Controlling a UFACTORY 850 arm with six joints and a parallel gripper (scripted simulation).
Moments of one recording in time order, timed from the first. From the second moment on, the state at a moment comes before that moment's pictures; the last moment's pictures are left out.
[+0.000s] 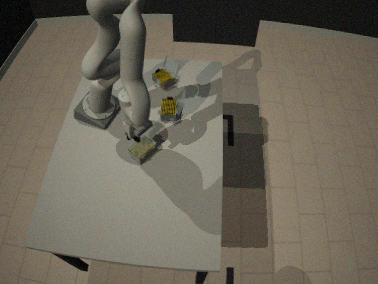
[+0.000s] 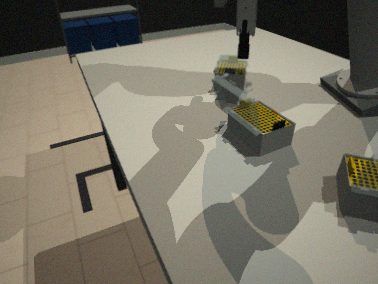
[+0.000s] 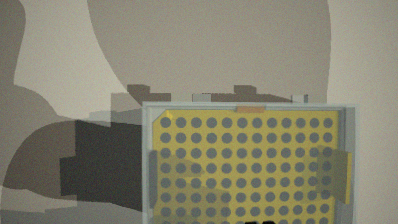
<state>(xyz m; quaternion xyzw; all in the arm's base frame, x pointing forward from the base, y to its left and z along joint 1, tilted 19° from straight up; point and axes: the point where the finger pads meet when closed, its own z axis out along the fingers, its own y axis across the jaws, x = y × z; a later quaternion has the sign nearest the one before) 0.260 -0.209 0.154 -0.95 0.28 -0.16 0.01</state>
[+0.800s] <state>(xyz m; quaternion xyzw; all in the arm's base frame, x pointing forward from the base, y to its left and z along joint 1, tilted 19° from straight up) 0.261 -0.209 0.148 -0.95 0.28 -0.17 0.01</state>
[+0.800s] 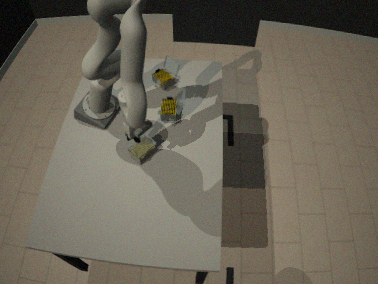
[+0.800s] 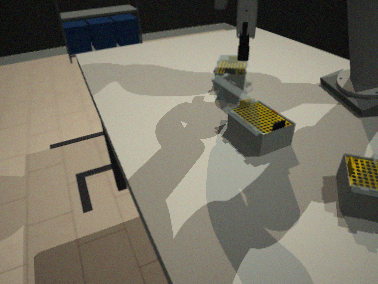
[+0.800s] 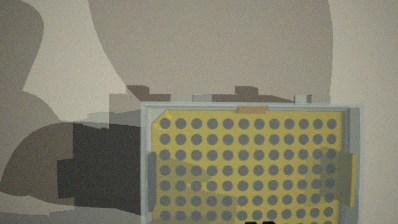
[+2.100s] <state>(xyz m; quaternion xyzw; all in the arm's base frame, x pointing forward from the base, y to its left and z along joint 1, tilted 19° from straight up) 0.263 -0.210 0.144 -0.95 0.28 -0.17 0.01</state>
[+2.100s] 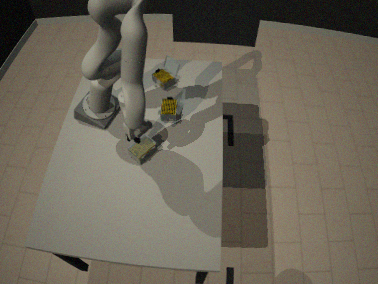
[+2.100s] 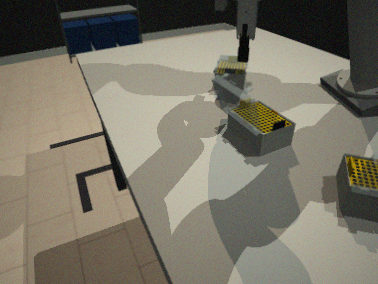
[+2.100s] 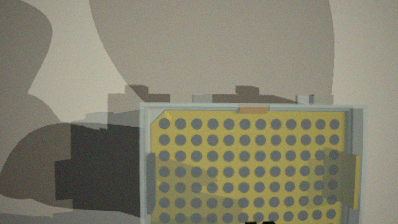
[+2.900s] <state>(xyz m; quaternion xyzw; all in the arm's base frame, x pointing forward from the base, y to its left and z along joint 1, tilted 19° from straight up) 0.257 -0.208 0.161 -0.94 0.28 -0.18 0.00</state>
